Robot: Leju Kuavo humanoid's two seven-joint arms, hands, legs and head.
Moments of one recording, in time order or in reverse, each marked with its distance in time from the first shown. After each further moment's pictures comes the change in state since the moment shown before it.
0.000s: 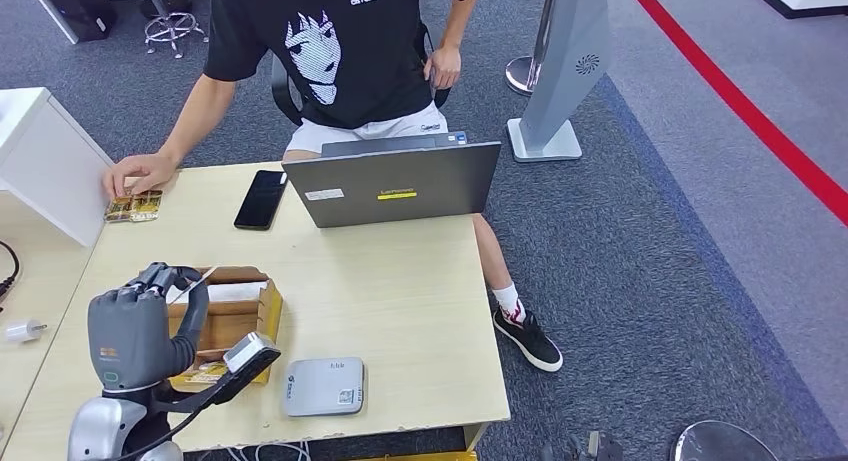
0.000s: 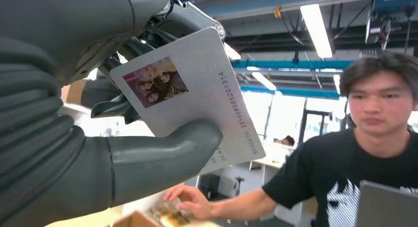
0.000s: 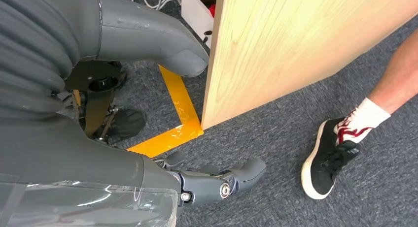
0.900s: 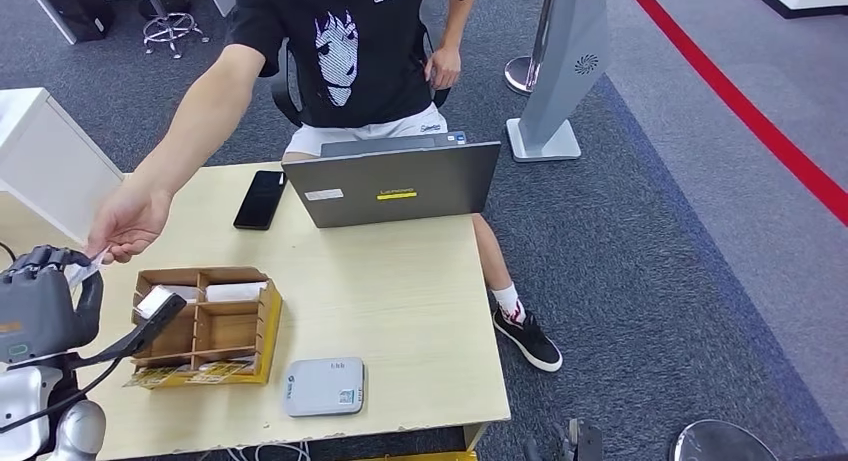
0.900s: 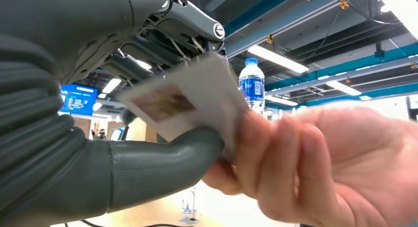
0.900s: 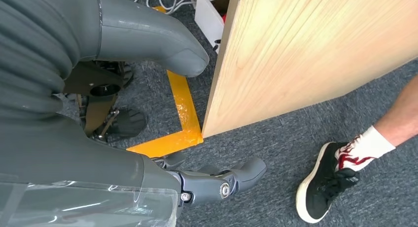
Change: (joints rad) left arm -0.161 0.120 0.287 0.281 -0.088 0.048 0.038; right arm -0.025 0.018 0.008 0.002 0.108 -0.014 0.015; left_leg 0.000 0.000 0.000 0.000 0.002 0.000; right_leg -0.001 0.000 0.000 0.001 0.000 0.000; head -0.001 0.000
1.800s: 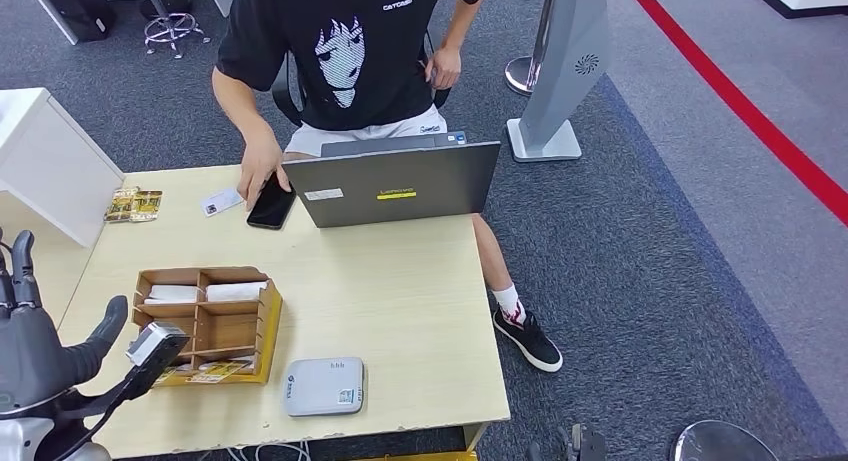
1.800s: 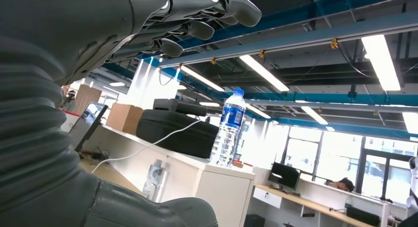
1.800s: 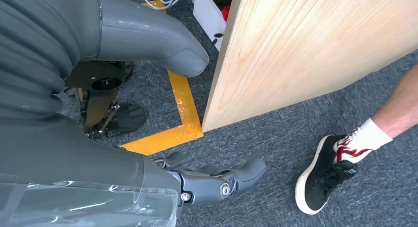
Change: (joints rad) left arm 0.175 -0.082 -0.019 -0.278 0.196 0.047 -0.124; right arm 0.013 0.000 -0.002 0.000 -0.007 -0.014 -0.024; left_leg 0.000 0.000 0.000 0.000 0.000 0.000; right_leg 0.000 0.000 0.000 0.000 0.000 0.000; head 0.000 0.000
